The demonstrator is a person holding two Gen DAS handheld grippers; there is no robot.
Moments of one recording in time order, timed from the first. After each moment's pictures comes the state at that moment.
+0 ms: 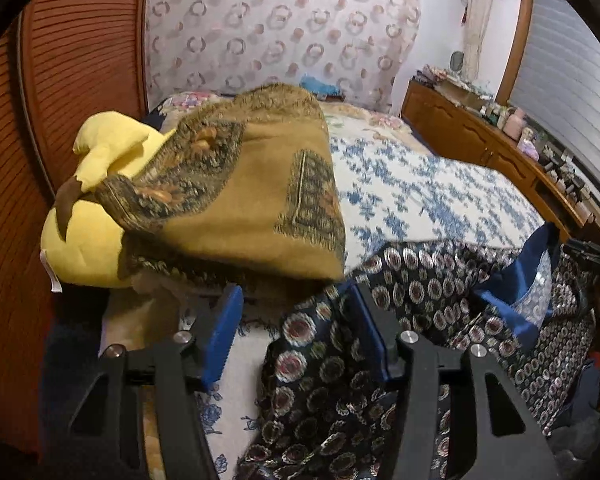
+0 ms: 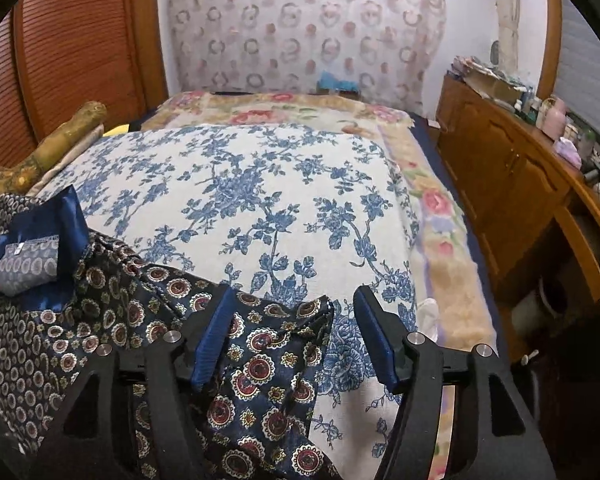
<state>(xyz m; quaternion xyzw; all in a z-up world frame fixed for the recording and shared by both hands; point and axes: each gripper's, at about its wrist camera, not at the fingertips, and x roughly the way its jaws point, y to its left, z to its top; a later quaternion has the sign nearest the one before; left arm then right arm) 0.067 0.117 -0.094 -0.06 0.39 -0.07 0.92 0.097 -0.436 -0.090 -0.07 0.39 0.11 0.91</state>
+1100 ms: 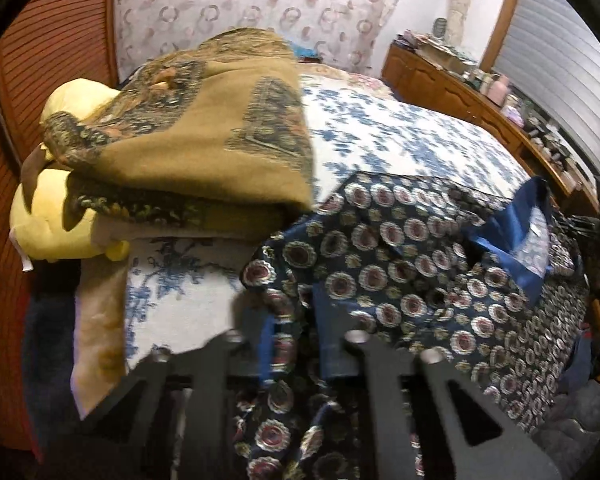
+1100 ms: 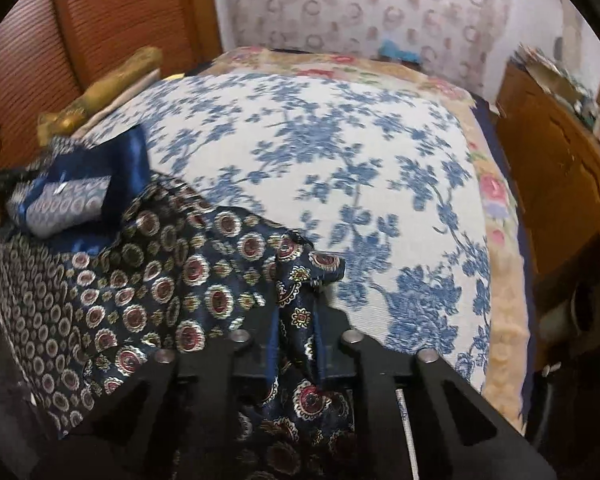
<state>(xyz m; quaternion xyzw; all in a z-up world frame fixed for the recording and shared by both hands) 0.061 0.097 -0.122 -0.05 0.44 -0.12 0.89 0.090 -0.406 -0.108 -0.10 0.45 0.21 0.86</state>
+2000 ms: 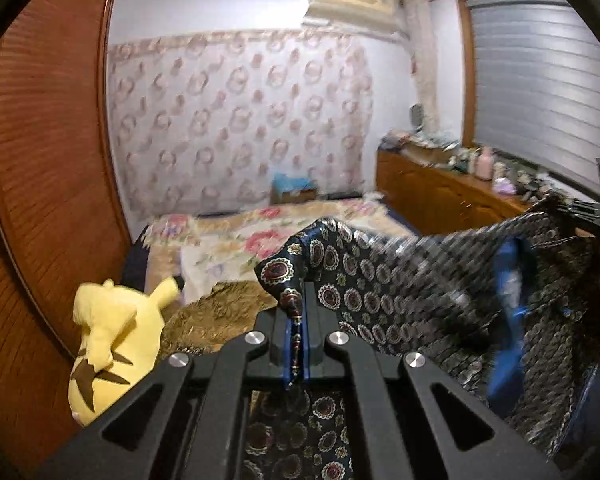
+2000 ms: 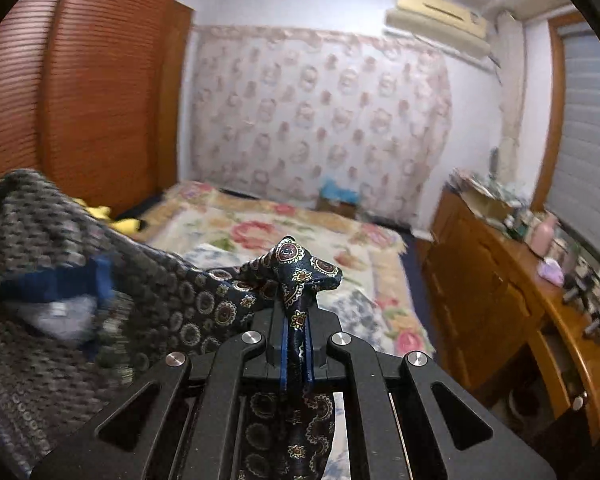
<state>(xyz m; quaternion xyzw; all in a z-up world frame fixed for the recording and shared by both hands) 0.137 0.085 0.065 0.01 0.24 -0.10 0.97 0.150 -0.409 0.090 -0.12 0.23 0.11 0.96</state>
